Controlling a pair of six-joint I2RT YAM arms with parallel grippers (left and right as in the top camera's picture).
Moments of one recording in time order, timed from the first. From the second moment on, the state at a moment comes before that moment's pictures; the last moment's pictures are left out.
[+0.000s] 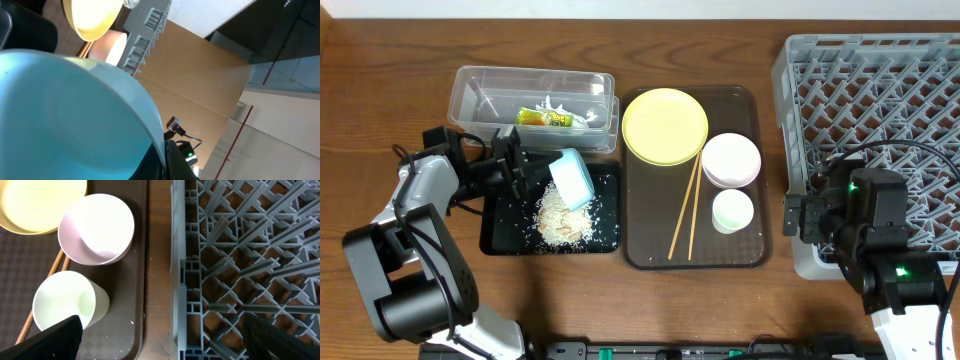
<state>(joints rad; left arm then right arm) 0.35 1.79 1.04 -0.87 1.49 -0.42 0.07 0.89 0.81 -0.80 -0.01 0.06</state>
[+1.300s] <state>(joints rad) -0.45 1.54 1.04 -0.49 0.55 -0.45 0.07 0.89 0.81 -0.80 -0.01 0.06</state>
